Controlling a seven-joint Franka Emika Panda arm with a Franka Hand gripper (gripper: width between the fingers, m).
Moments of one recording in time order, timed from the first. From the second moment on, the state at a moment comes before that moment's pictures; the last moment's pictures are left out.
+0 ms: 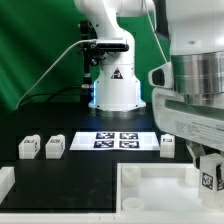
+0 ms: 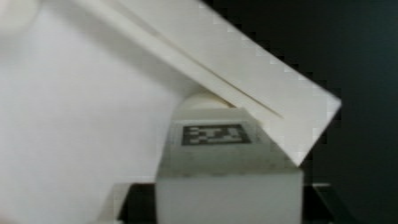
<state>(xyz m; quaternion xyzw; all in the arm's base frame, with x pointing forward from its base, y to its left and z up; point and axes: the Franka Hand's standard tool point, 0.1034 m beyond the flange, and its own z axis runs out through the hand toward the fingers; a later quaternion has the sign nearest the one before) 0.630 0.115 0.076 -0.81 0.58 0.02 0.07</state>
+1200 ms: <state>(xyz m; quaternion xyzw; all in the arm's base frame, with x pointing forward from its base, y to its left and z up) 0.628 0.126 0.078 -0.89 0.46 -0.01 0.08</state>
